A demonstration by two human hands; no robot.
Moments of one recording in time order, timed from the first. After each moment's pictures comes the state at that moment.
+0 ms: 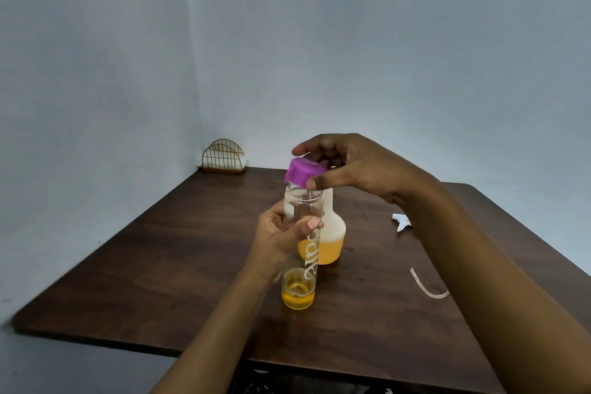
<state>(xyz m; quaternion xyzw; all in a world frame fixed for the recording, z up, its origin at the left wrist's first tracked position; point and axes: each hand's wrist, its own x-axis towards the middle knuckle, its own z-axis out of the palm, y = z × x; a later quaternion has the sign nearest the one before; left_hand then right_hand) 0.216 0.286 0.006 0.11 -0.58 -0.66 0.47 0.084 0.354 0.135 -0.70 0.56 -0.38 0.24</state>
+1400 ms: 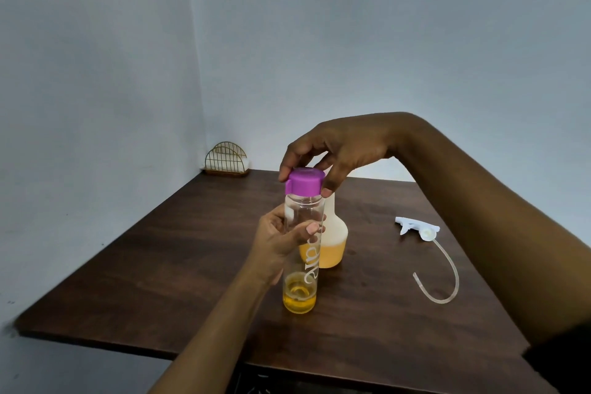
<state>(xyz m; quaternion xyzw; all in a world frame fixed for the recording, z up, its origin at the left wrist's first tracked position) 0.218 0.282 0.007 0.12 -0.61 -0.64 0.45 0.085 0.327 0.187 -0.85 0.49 -0.03 0.20</state>
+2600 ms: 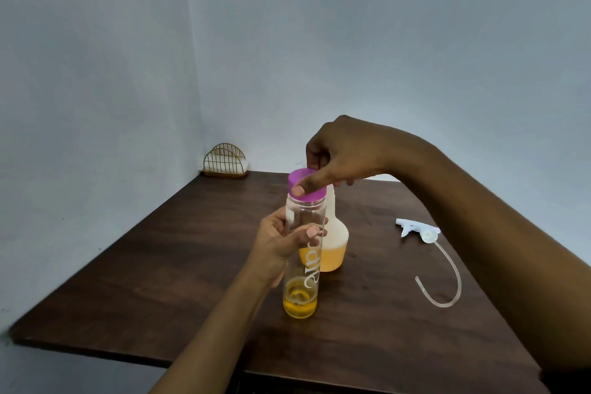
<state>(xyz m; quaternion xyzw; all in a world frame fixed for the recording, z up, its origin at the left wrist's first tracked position) 0.215 0.275 0.006 0.12 -0.61 -0.65 0.44 0.097 0.340 0.176 -0.76 0.64 -0.10 0.01</state>
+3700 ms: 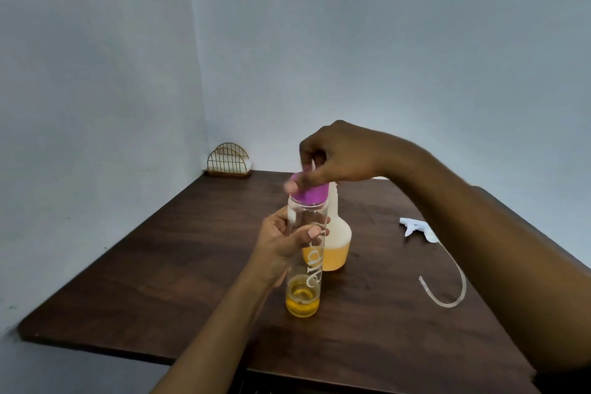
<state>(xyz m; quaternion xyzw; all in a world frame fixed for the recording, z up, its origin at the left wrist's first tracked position) 0.215 0.275 0.004 0.11 -0.60 -0.65 0.44 0.094 0.331 0.165 -0.80 0.60 -0.11 -0.03</state>
